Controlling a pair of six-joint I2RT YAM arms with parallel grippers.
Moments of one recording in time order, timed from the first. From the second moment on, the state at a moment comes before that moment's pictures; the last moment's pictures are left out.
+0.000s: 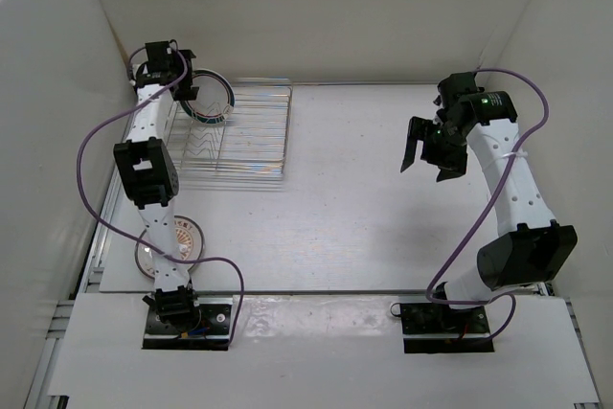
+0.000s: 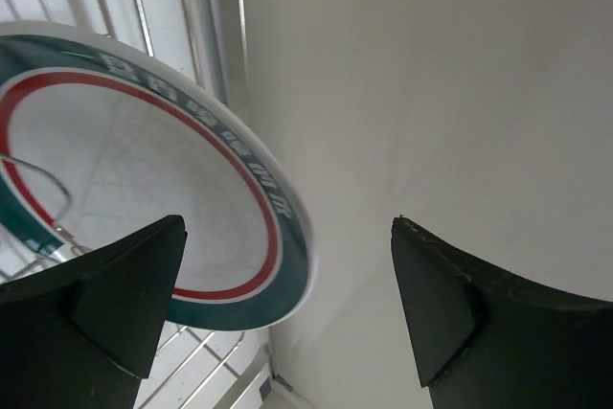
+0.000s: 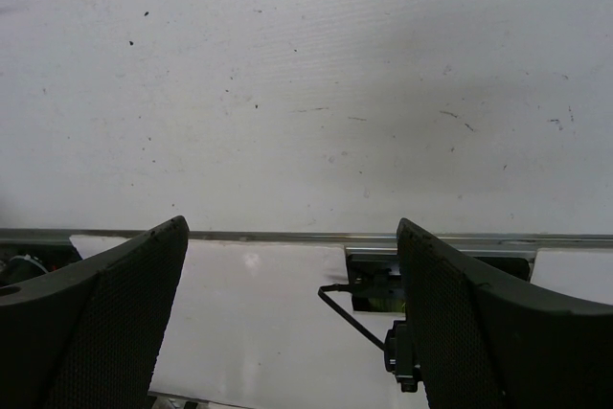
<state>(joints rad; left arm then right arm) 0.12 2.35 2.23 -0.49 0.01 -1.48 0.16 1.51 1.66 -1.40 -0.12 0.33</state>
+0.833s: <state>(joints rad) 0.10 2.37 2.19 -0.41 0.05 -1.49 0.14 1.53 1.65 -1.40 -0.12 0.33</state>
